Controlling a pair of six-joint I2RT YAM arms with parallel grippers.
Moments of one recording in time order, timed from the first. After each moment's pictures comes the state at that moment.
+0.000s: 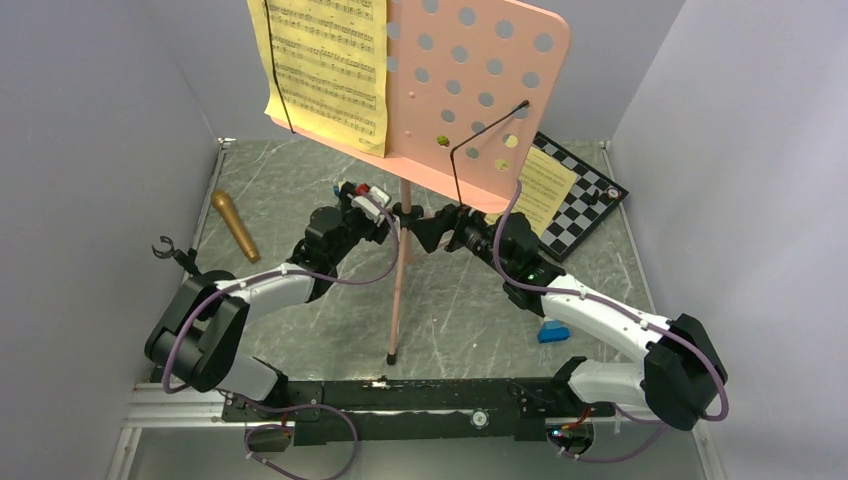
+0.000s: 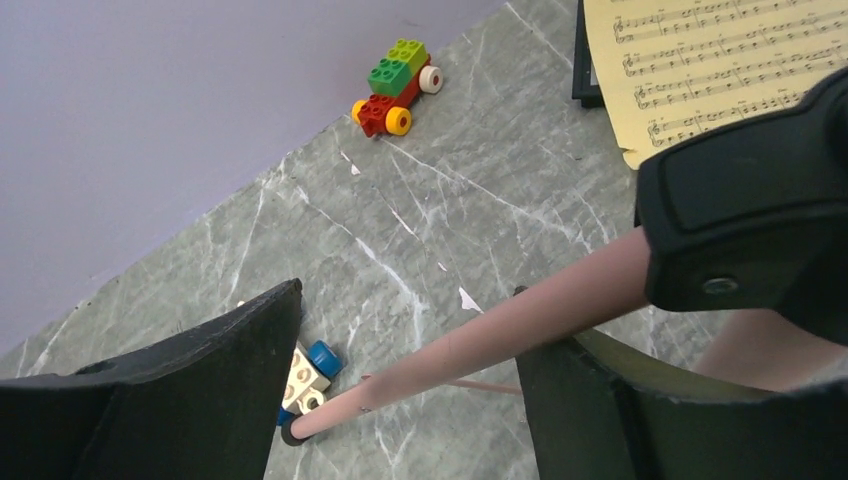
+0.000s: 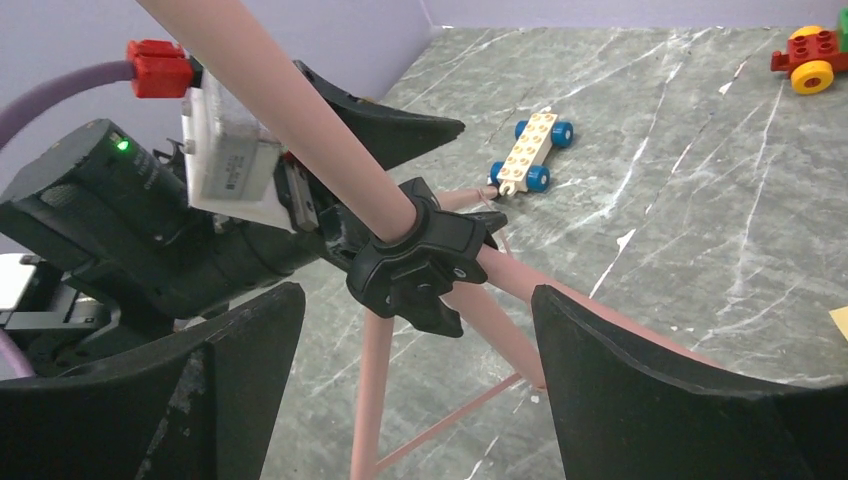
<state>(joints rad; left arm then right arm) -0.51 1.43 0.65 0.73 0.04 0.29 0.71 1.20 0.71 0.47 -0.06 0.50</state>
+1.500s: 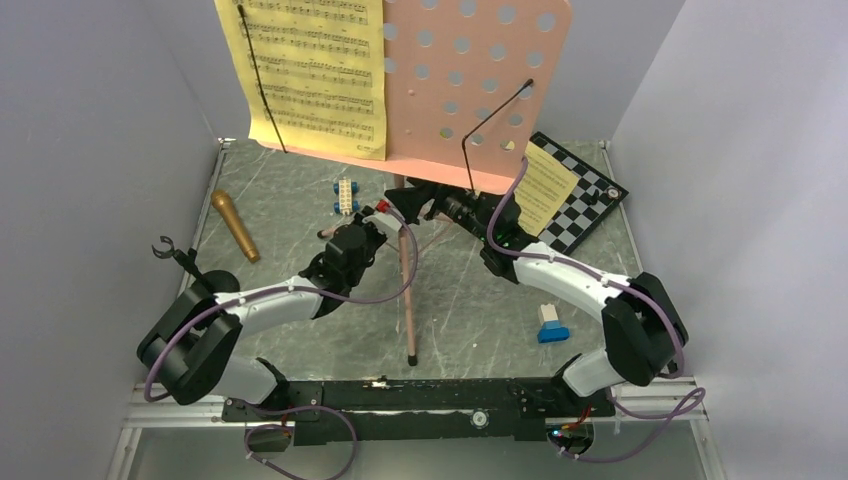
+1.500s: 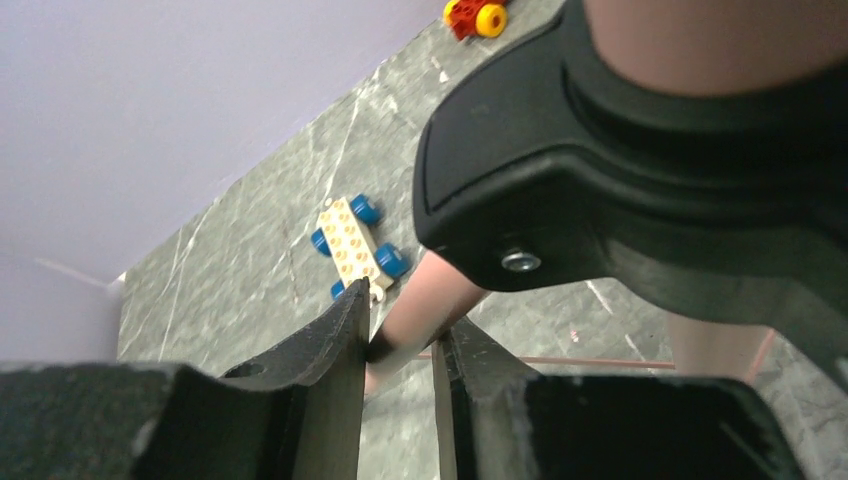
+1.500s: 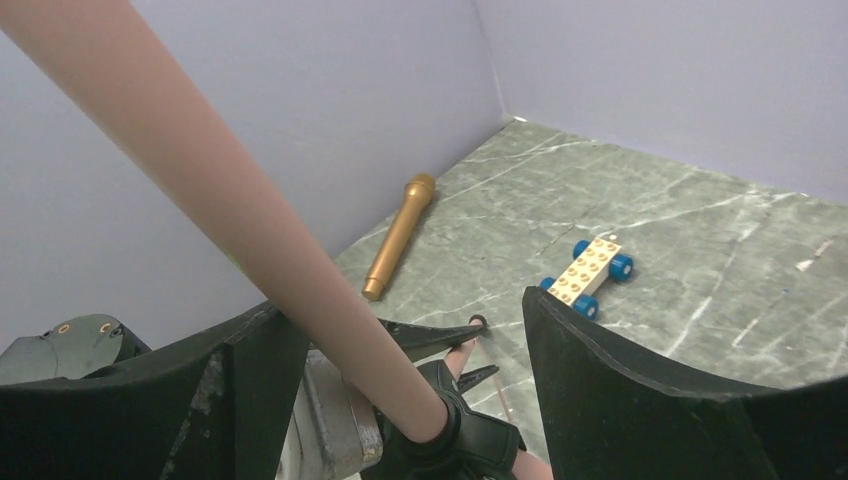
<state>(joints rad) -0.70 1.40 0.63 0.61 -0.40 0.43 0.67 1.46 0.93 0.69 -0.22 0.44</state>
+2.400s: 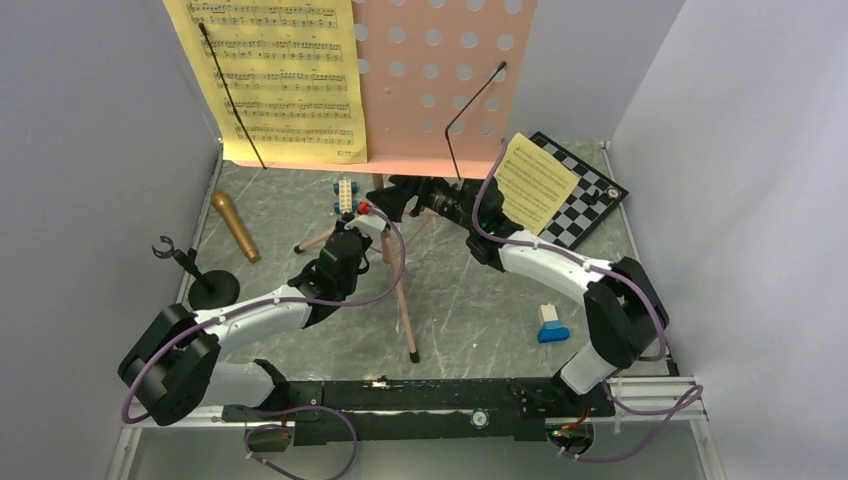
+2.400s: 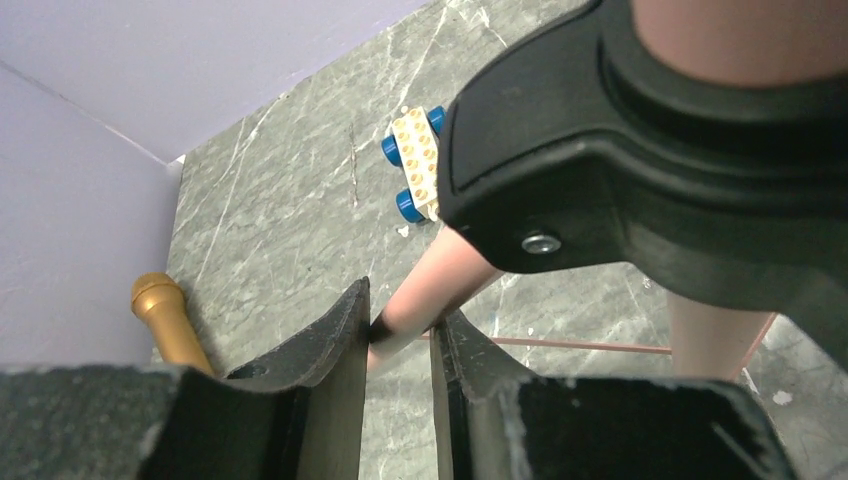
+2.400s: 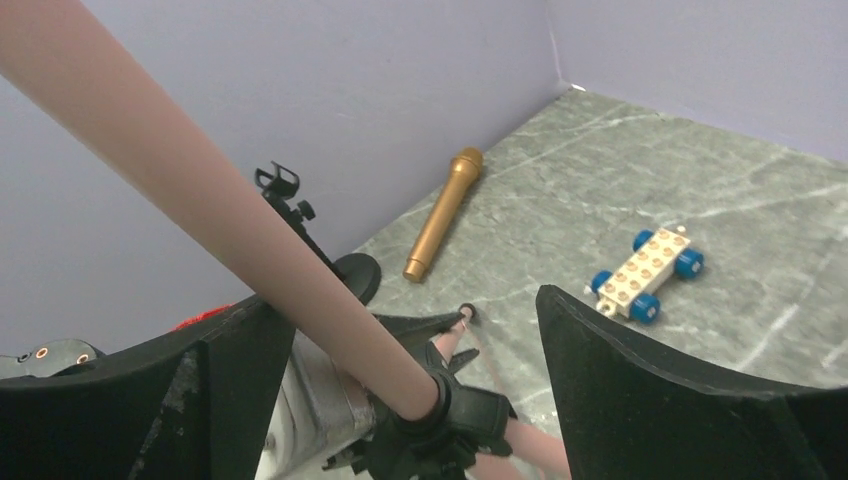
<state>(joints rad) -0.72 1.27 0.58 0.46 -0.67 0.32 0.68 1.60 1.07 0.69 -0.36 0.49</state>
